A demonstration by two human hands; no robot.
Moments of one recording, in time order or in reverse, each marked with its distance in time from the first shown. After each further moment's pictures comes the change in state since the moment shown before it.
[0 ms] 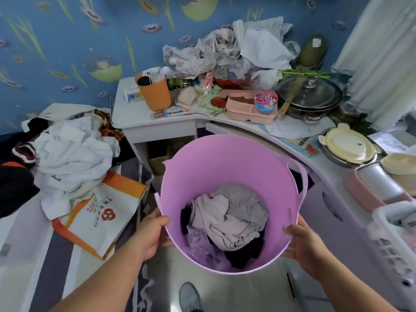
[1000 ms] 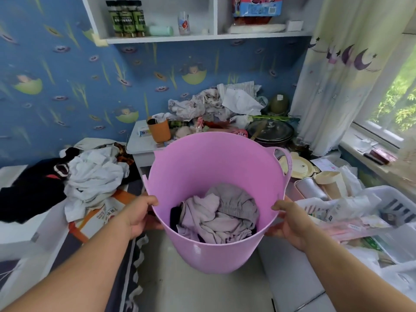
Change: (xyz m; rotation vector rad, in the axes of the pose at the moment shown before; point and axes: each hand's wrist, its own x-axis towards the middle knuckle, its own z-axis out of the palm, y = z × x) left_hand -0.209 0.056 0.073 0.012 0.068 0.221; right_hand -0.147 -0.095 -0.077 0.181 -0.038 -0.075
